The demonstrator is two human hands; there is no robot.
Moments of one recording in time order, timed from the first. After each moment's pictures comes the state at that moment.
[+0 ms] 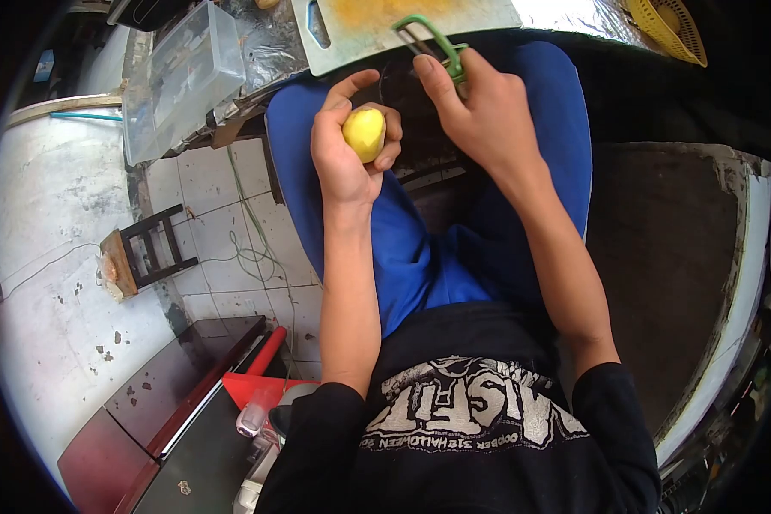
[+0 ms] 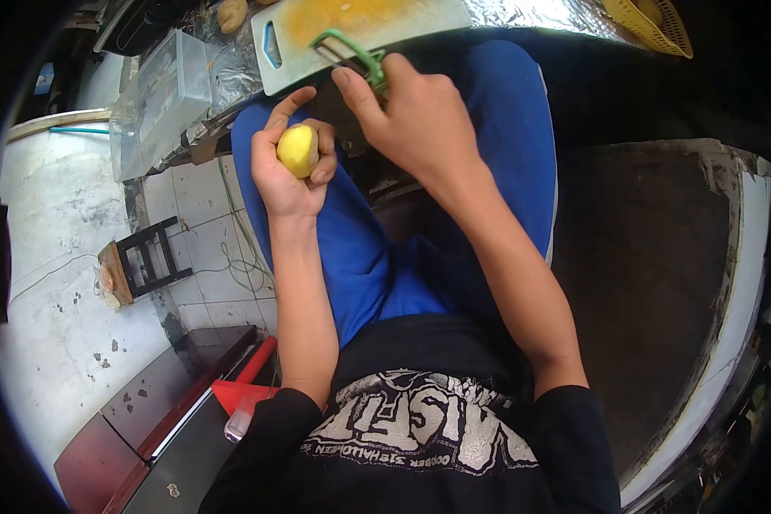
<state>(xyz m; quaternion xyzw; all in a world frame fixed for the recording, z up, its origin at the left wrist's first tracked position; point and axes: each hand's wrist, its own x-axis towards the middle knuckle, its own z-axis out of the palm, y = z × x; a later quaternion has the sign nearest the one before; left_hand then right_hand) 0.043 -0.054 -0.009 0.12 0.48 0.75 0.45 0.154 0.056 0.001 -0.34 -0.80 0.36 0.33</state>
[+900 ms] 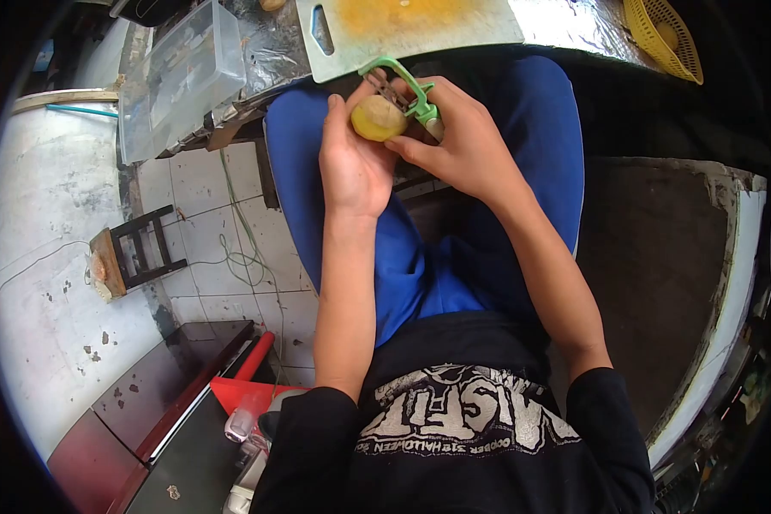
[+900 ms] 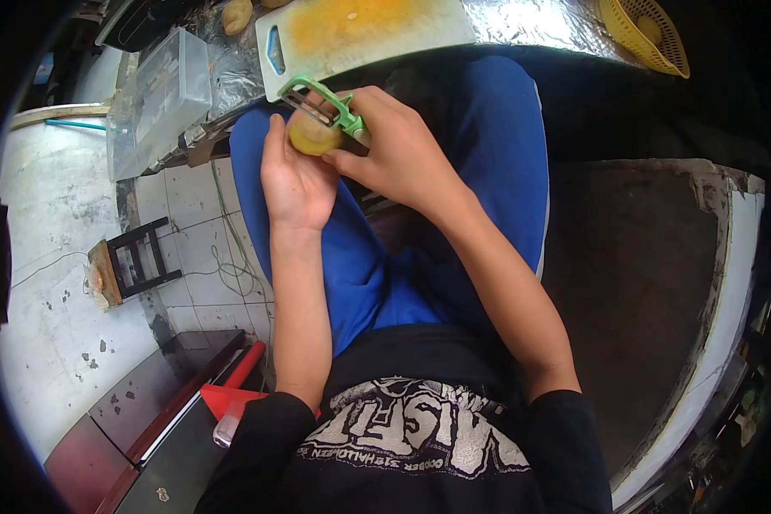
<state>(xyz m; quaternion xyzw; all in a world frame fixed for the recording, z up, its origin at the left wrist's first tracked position) 0.049 -0.045 -0.013 0.02 0.35 0.82 0.46 0.152 0.049 -0.009 -0.22 -0.83 0.46 0.24</state>
